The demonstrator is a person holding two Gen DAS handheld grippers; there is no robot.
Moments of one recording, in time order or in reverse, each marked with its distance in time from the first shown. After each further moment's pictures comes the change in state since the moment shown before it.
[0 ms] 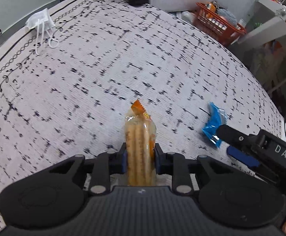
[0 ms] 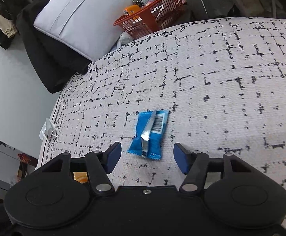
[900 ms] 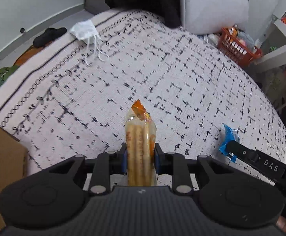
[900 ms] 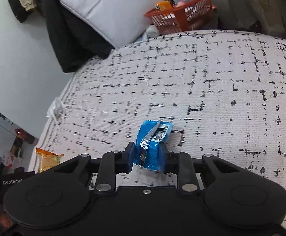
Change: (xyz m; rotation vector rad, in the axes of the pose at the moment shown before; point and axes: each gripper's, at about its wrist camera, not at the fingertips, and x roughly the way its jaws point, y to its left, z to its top) left arm -0.058 0.047 0.002 -0.072 -0.062 0.077; right arm -0.011 0.039 -0.012 -0.173 0.032 0.023
